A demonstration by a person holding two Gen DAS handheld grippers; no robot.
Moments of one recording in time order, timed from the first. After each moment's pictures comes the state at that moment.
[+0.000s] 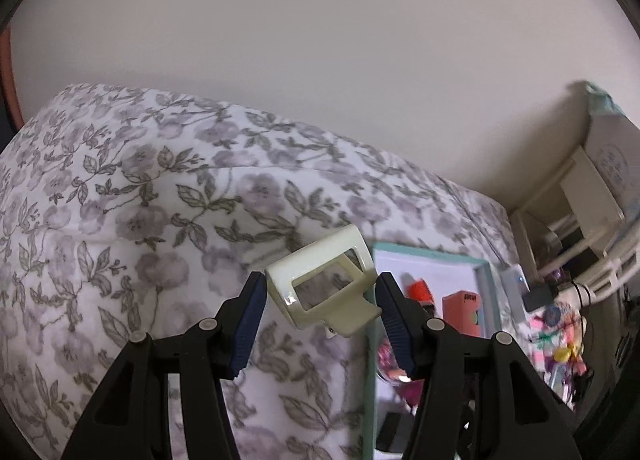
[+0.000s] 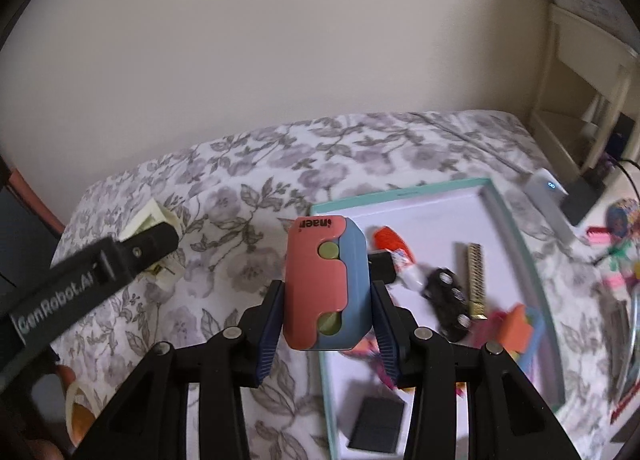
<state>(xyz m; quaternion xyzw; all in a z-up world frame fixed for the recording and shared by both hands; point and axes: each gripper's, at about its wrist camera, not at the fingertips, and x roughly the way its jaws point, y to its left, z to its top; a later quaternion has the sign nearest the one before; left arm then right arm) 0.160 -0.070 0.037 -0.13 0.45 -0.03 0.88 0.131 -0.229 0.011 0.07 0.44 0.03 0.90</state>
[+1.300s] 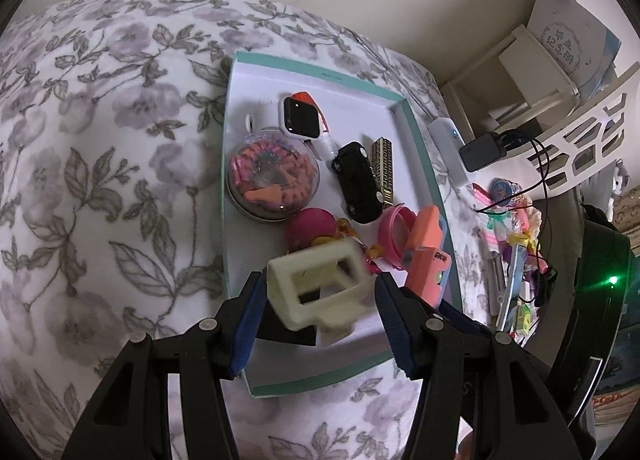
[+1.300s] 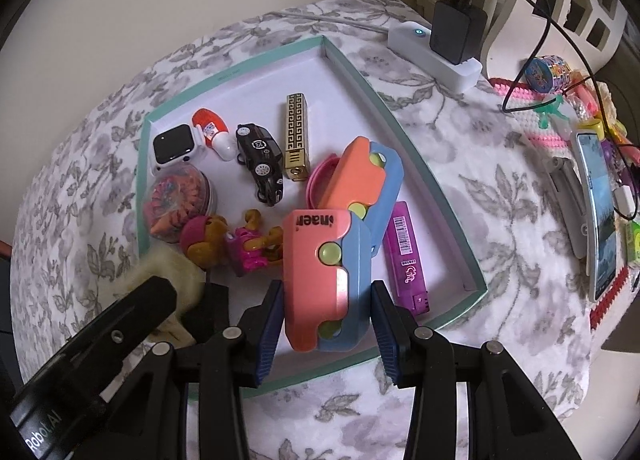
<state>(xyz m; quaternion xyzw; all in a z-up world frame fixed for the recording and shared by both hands) 0.100 -0.180 -0.047 -0.14 0.57 -0.17 0.79 0.081 -0.347 -0.056 0.11 0.56 -0.08 0.82</state>
